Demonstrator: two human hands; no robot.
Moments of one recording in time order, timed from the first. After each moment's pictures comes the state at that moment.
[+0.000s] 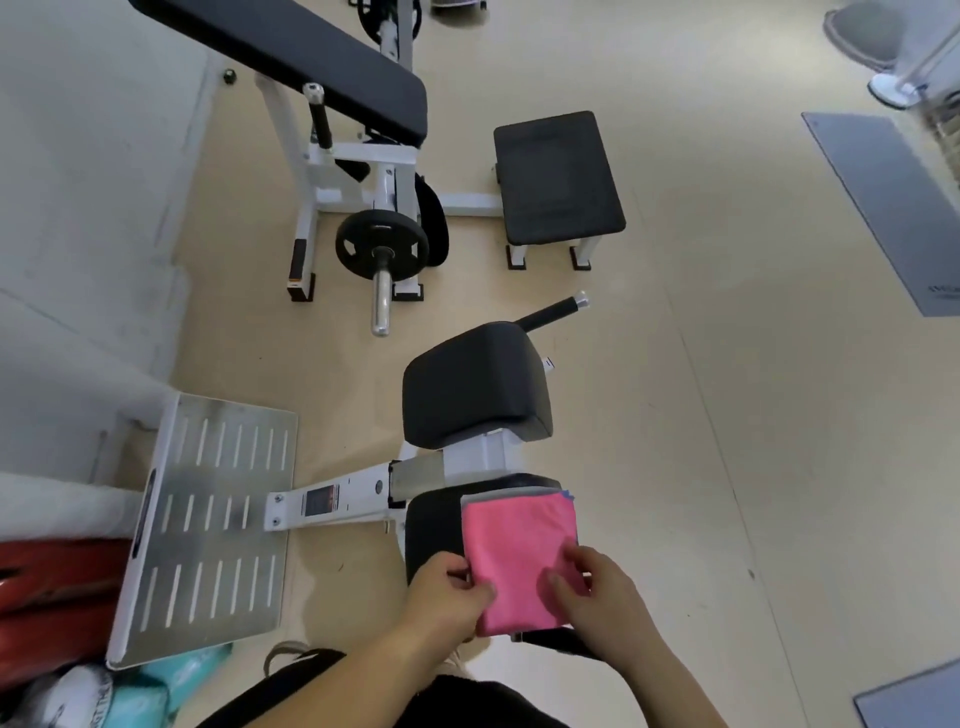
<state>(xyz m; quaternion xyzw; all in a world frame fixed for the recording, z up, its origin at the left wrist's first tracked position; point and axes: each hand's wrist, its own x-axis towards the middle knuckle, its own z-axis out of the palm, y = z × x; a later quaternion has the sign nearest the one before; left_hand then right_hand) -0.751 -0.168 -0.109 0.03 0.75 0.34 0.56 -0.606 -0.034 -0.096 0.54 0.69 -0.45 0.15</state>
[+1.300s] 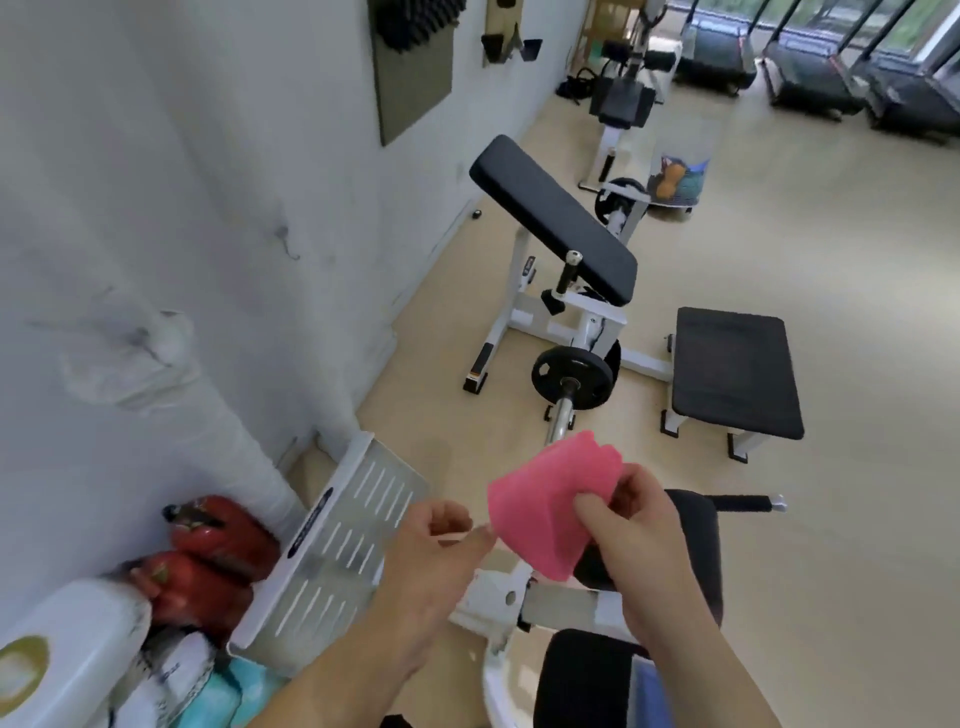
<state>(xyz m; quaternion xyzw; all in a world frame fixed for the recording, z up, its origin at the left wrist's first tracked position) -0.930 -0.320 0.035 -0.13 0.73 0.62 0.26 -0.872 -0.150 0.077 0.34 0.69 -0.63 -0.09</state>
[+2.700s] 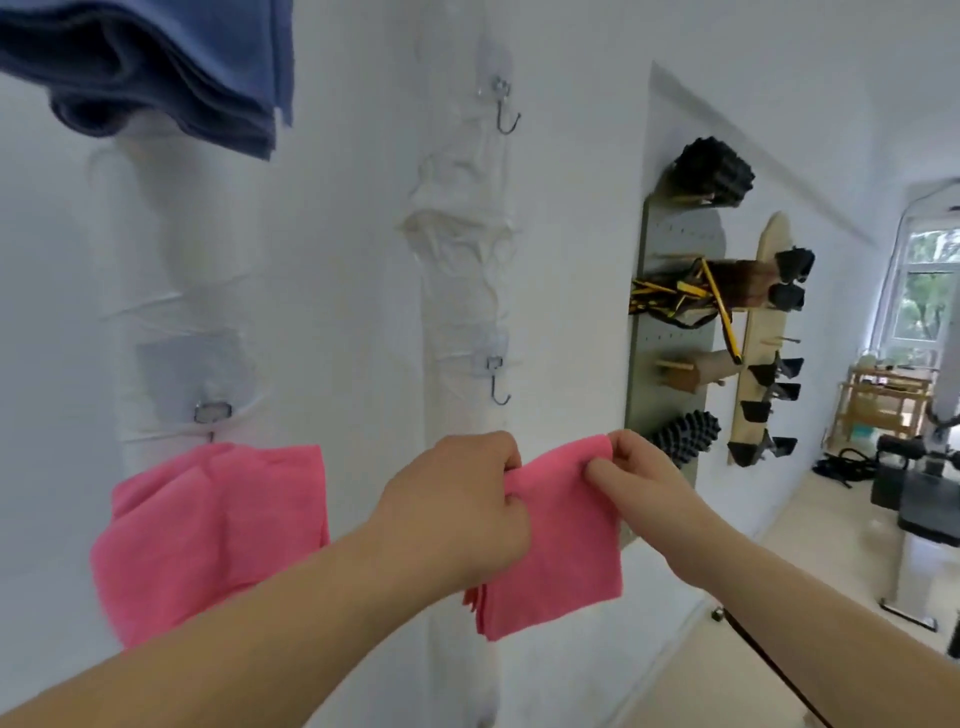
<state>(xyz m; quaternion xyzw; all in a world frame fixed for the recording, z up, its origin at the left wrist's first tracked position) -1.331 -0.404 0.412 0.10 0.95 0.19 -0.20 -1.419 -0.208 0.375 -0.13 0.81 -0.57 -0.08</state>
